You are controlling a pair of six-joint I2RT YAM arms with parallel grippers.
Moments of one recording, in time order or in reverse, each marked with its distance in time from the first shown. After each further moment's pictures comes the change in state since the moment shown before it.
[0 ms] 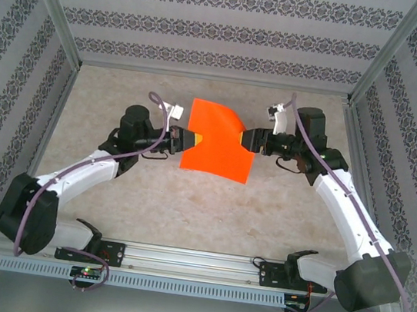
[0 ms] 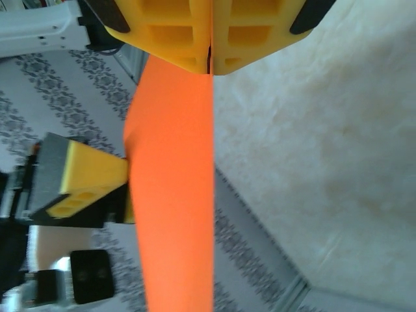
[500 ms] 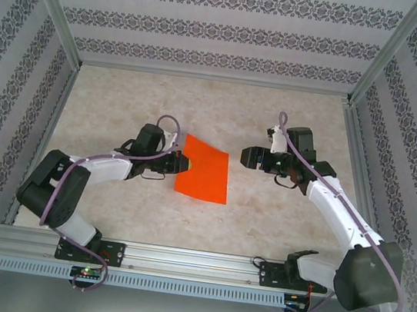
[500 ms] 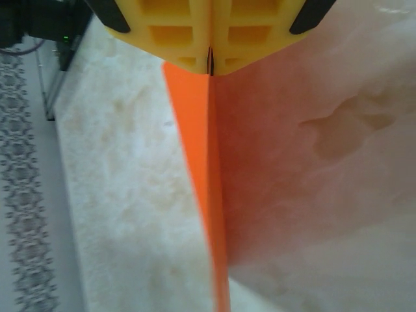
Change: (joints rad) left arm -0.003 0.220 -0.071 -0.230 -0.163 0.040; right arm 0.000 0.015 -0.218 0.058 0.154 0.060
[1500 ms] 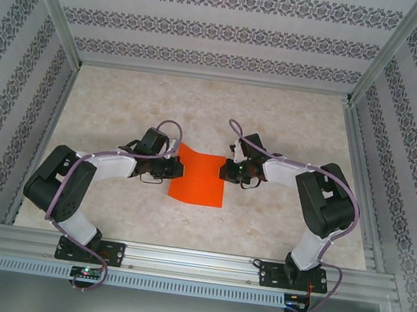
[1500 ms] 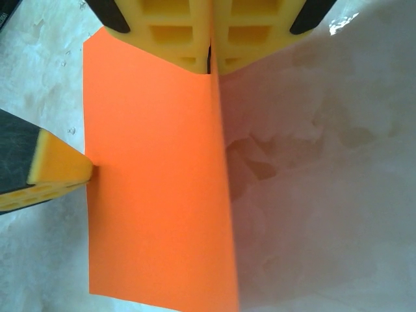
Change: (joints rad) left arm -0.014 0.039 0.032 -0.174 -0.141 0.019; right arm 0.201 0.560 0.045 0.240 0.024 0.166
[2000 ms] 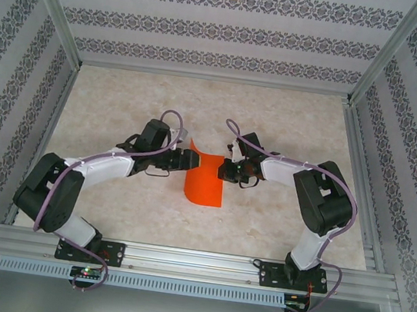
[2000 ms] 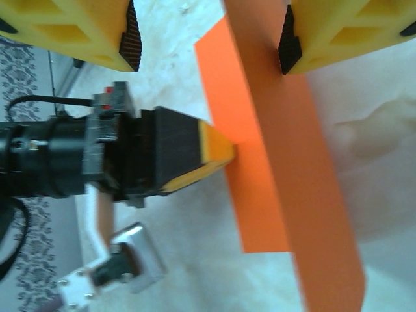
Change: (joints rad) left arm -0.047 -0.080 0.067 0.077 0.121 -0.095; right arm 0.008 0.017 0.021 -0.009 0.003 -0.019
